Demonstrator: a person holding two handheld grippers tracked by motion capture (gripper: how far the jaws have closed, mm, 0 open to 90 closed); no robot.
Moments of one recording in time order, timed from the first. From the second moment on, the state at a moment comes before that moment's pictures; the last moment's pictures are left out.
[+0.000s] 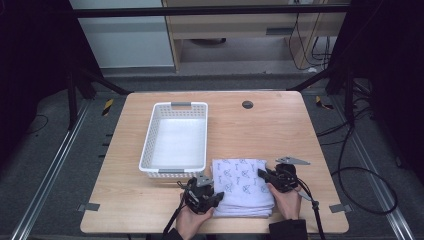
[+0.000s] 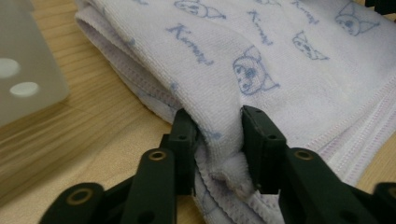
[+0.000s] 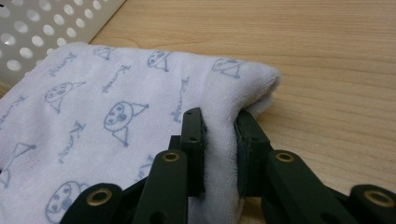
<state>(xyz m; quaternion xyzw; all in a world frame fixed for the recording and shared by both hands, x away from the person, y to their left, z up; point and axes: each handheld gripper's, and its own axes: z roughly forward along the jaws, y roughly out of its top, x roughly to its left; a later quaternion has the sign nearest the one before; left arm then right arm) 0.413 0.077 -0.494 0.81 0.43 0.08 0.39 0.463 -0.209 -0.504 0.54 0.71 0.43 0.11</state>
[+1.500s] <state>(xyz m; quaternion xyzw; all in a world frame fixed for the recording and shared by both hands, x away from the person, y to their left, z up) 0.391 0.097 -0.417 0.79 0.37 0.15 0.46 0.432 -0.201 -0.426 0.47 0.69 0.52 0.20</state>
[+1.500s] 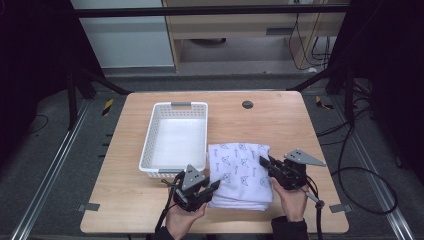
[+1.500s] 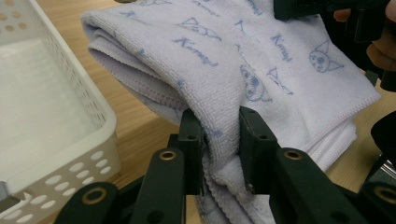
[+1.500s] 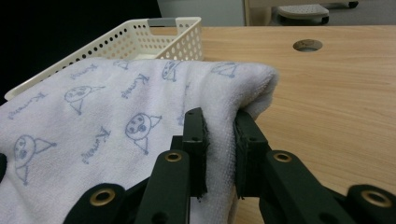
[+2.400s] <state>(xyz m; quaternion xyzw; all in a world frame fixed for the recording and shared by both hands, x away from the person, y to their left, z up) 0.393 0.107 -0.391 0.77 0.37 0.17 0.49 0.433 -0.188 -0.395 0.45 0.68 0.53 0.22</state>
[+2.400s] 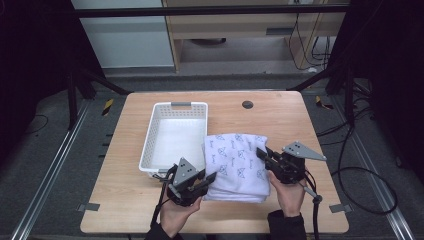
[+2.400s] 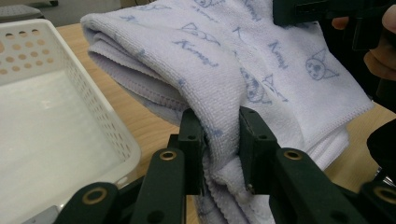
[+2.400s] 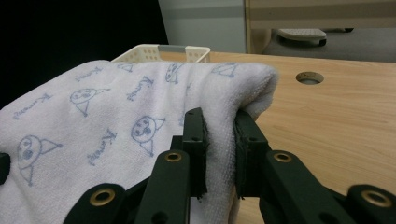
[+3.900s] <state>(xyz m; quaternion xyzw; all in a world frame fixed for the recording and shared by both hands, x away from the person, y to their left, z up) 0.418 0.160 -0.358 0.73 0.40 0.20 0.52 0.465 -0.124 -0.346 0.43 0.67 0.54 0.27</state>
